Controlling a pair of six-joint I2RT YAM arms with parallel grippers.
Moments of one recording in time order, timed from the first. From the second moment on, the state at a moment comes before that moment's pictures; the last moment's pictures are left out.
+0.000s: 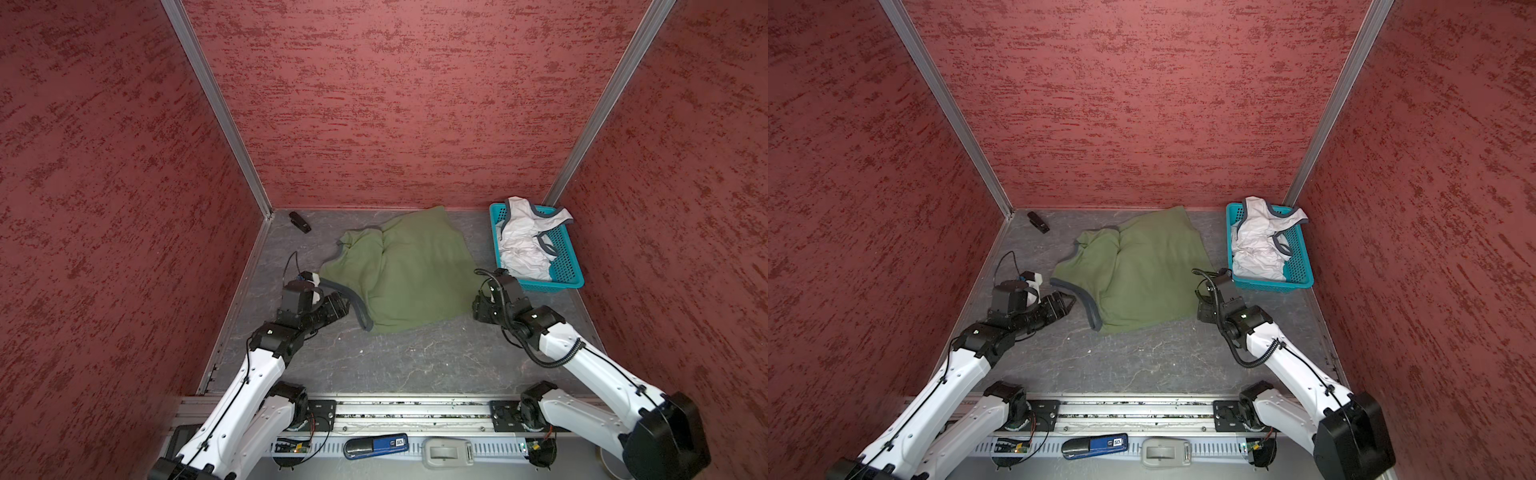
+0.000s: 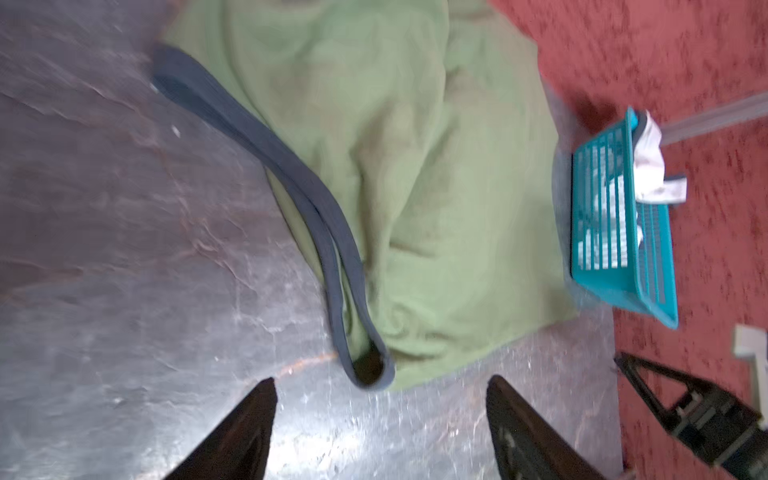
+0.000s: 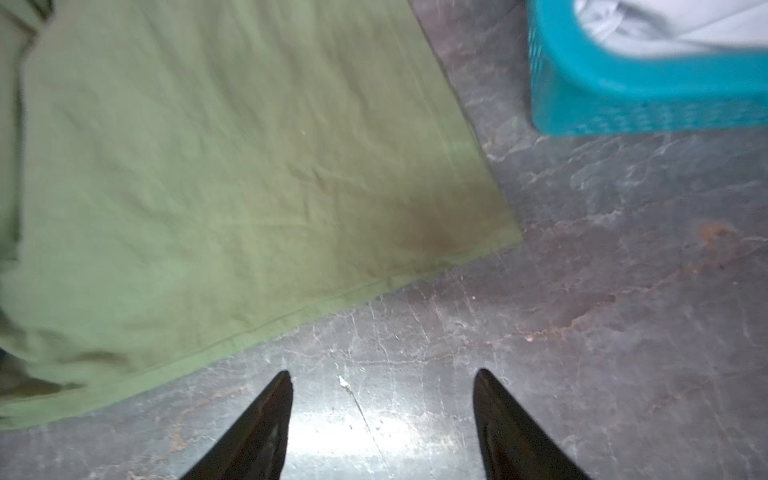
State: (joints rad) left arm -0.17 0.83 0.63 -0.53 0.20 -0.72; right arm 0.43 1.03 0.69 -0.55 0.16 0.54
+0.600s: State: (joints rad) left arm -0.01 1.71 1.15 -0.52 -0.04 -0.67; right arm 0.44 1.08 0.72 -0.36 0.09 0.61
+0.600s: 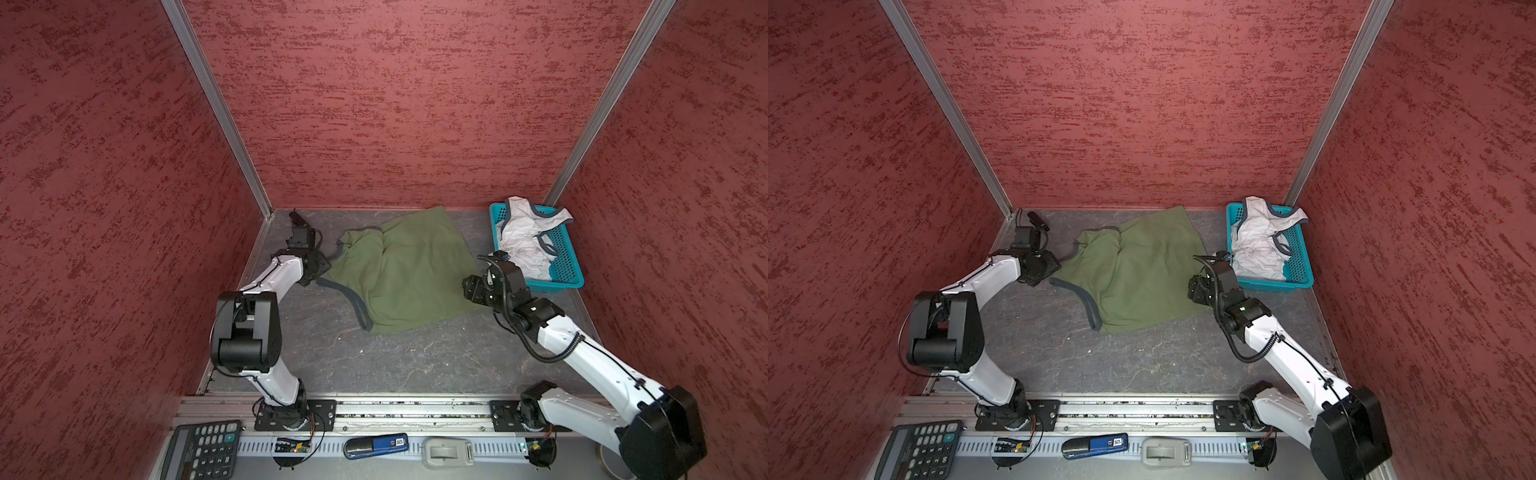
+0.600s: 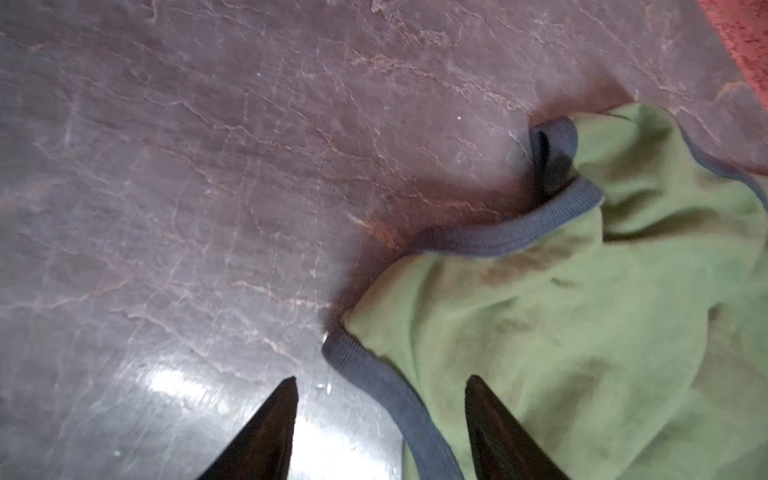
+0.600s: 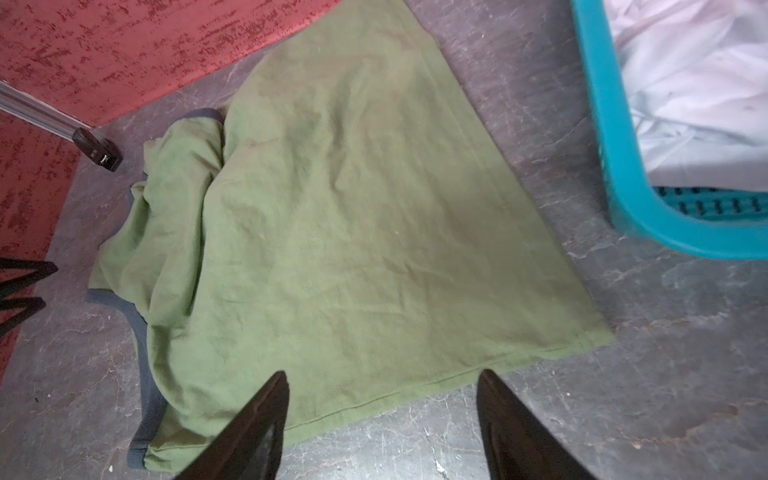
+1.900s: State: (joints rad) left arm 0.12 0.91 0.52 -0.54 -0.05 -0.85; right arm 0.44 1.43 0.83 -0.31 0.11 0.58
